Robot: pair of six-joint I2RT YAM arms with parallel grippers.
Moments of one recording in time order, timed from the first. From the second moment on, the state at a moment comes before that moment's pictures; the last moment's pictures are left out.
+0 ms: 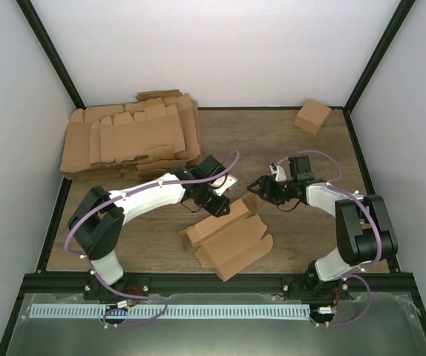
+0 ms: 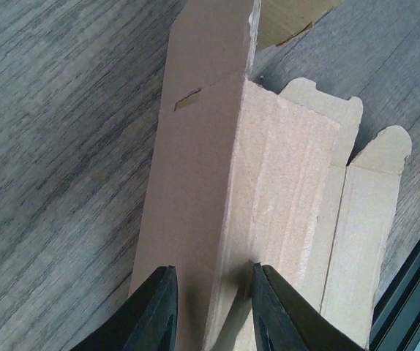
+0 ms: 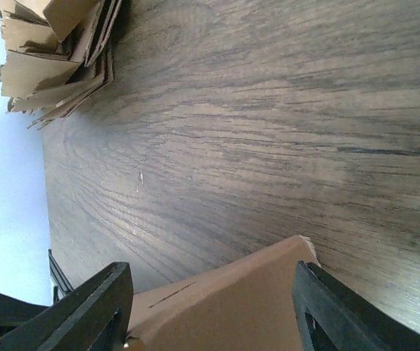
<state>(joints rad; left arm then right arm) -0.83 1.73 1.23 -0.63 0.32 -0.16 0.17 1.53 0.71 -0.14 -0.75 0.51</state>
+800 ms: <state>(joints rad) -0.83 1.75 1.23 -0.61 0.33 -0.18 0.16 1.43 0.63 -0.16 -0.85 0.56</state>
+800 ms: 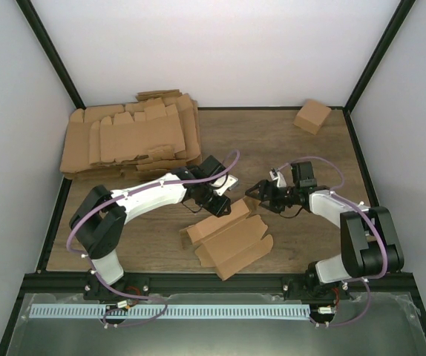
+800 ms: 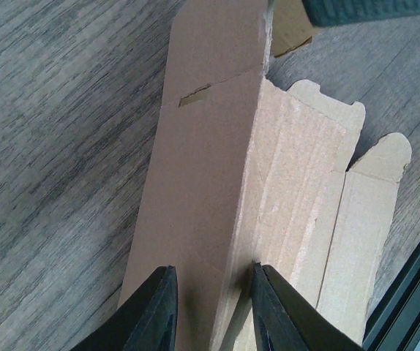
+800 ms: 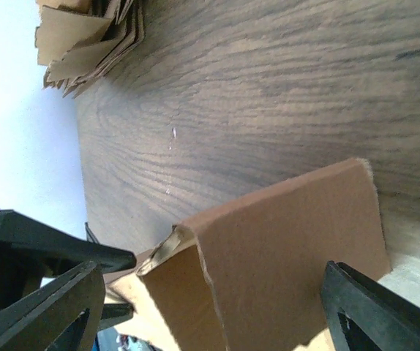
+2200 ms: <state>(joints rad) -0.83 1.75 1.21 -0.59 0.33 -0.23 0.20 1.53 0.72 -0.19 -0.78 0.58</state>
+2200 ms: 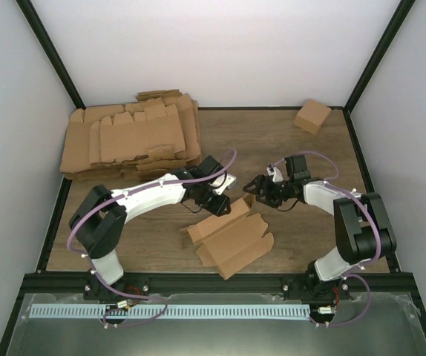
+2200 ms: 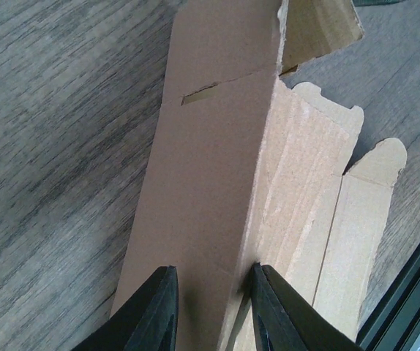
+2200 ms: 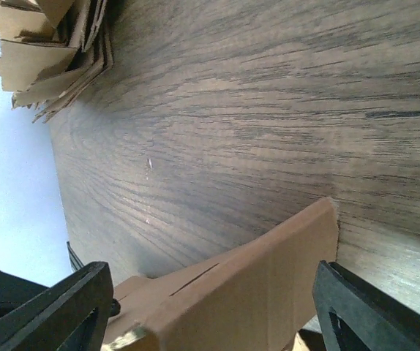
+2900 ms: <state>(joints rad) -0.70 1.74 1.17 -0.52 0.45 -0.26 0.21 1.64 0.85 -0.20 -0.86 0.55</state>
